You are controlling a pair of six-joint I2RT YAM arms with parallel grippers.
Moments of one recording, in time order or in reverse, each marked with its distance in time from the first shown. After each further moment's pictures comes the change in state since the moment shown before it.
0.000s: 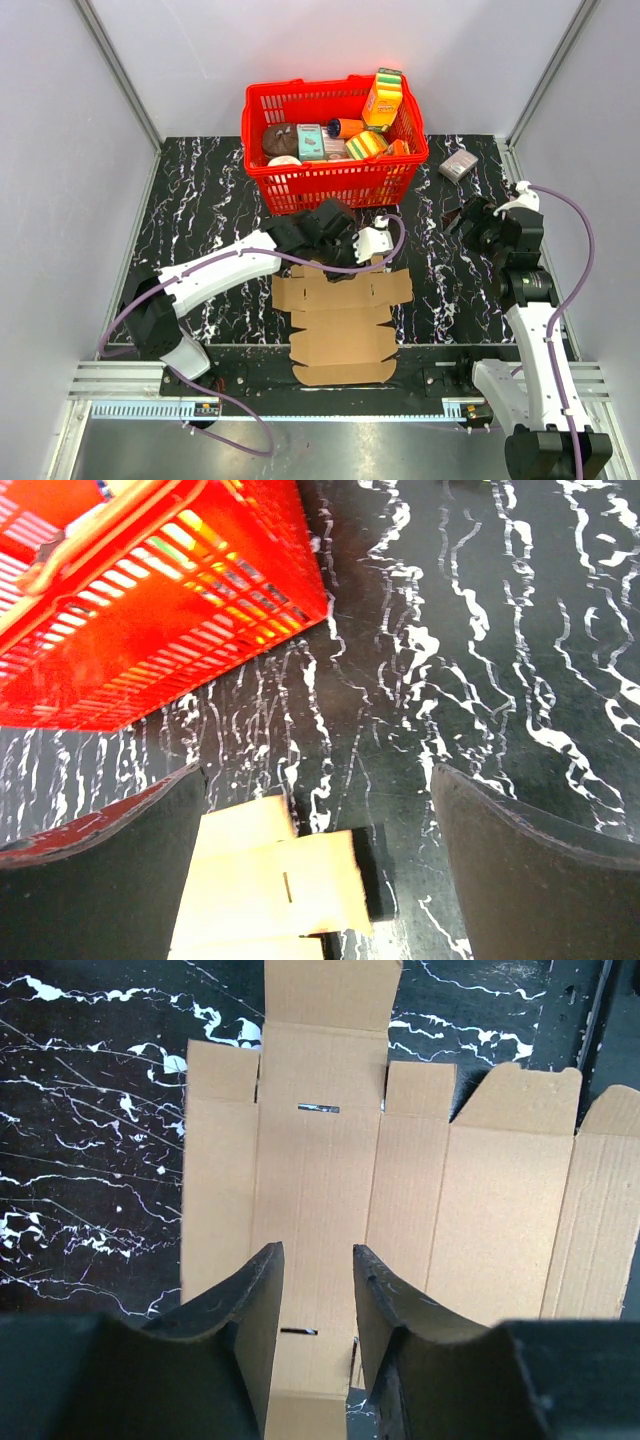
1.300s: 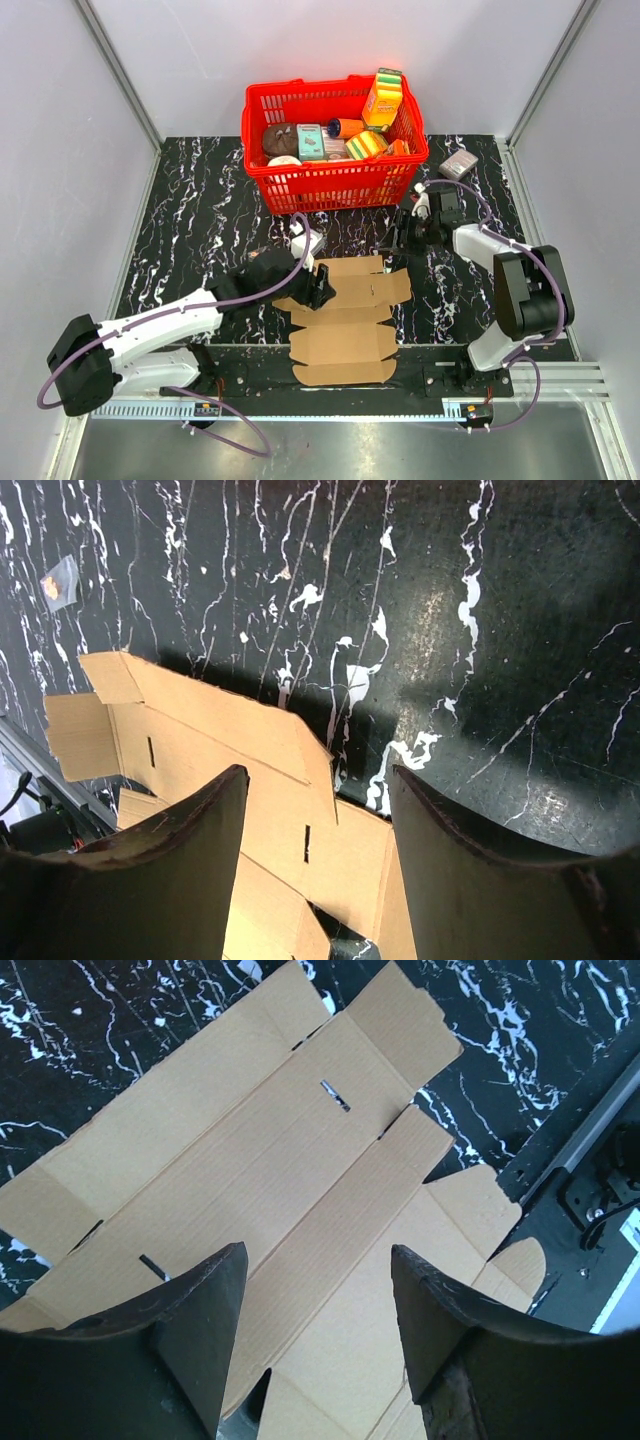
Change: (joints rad) left arm 0.019 -0.489 -0.698 0.538 -0.230 -0.755; right arm 0.211 0.816 0.079 0.243 -0.441 -0.121
